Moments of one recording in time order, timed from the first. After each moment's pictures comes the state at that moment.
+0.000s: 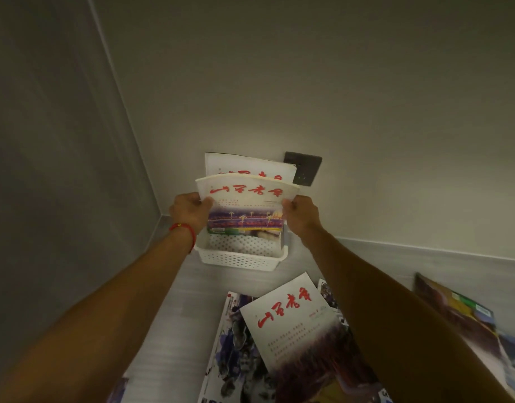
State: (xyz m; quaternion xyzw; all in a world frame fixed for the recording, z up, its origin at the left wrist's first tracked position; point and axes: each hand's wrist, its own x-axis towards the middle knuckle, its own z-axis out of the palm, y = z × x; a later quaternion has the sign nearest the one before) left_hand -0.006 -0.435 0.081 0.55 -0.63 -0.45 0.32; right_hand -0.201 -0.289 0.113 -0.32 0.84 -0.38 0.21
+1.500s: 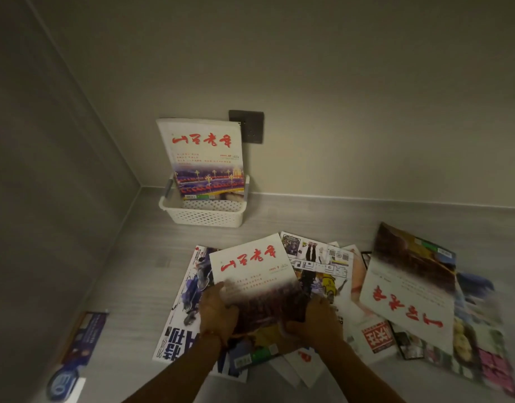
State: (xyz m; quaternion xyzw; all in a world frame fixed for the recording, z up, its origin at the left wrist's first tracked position) left_hand 0.009 -0.094 -0.027 0.58 -0.69 -0.41 0.11; right_hand -0.171 0.040 -0.041 -0.30 0.89 -0.12 0.31
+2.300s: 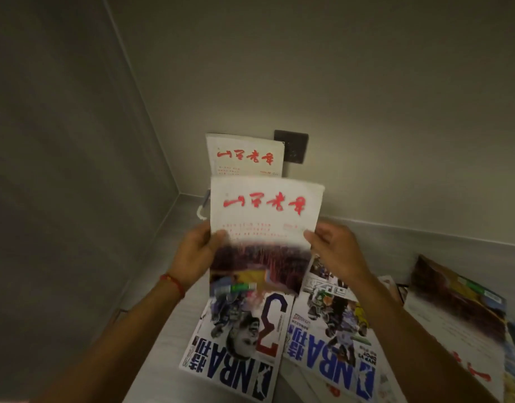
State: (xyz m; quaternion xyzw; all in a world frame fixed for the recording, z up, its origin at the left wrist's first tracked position) left_hand 0.050 -0.216 0.119 0.43 -0.71 -0.49 0.28; right_hand -0.211 -0.091 0.105 -0.42 0.74 -0.45 0.25
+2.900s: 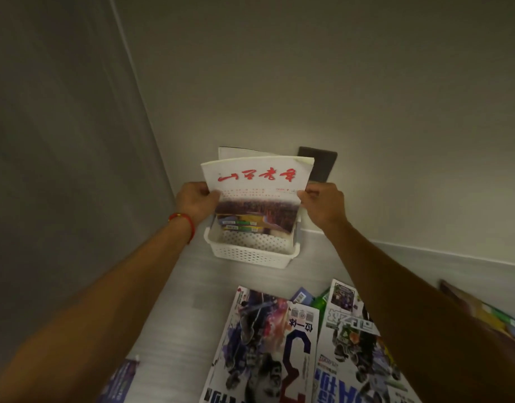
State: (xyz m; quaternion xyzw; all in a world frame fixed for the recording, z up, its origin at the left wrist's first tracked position) left_hand 0.008 -0.429 0.106 0.54 -0.64 -0.46 0.29; right_hand -0.228 -0.286 0.112 -0.41 0.82 -0.39 0.10
